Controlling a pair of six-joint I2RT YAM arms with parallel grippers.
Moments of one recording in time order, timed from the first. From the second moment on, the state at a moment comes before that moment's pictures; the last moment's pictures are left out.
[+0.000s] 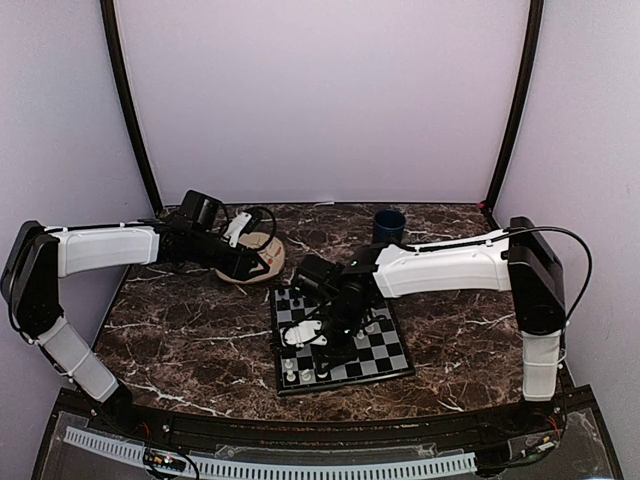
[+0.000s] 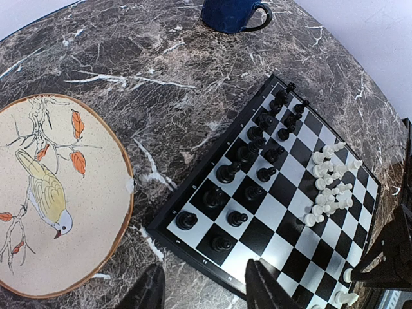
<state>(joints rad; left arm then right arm) -0.48 1.57 1.03 -0.26 0.40 -0.01 1.13 2.02 1.54 -0.87 -0.31 -0.65</state>
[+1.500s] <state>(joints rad) -0.48 1.56 1.03 -0.24 0.46 0.00 0.87 1.94 1.48 -0.85 -0.31 -0.58</state>
